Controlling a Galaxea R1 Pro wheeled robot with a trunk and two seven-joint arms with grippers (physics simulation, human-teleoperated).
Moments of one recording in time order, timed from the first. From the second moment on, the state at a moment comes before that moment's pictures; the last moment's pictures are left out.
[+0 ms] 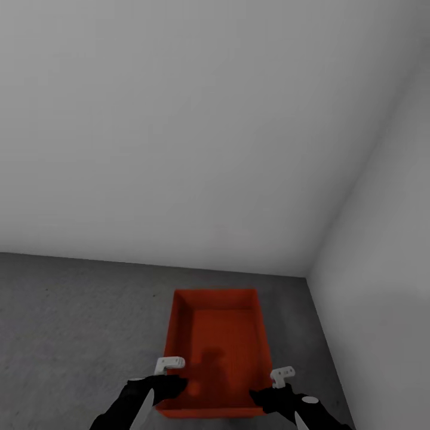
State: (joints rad) left arm -0.38 -0.09 -0.04 -0.70 0.08 0.44 -0.08; right arm -0.44 -0.01 0.12 -0.39 -0.05 0.08 0.28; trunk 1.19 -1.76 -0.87
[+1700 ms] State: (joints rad) left arm -0.38 -0.10 -0.04 -0.70 0.08 0.44 -0.07; right arm -0.44 -0.01 0.12 -0.39 -0.05 0.08 0.28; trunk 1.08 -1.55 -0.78
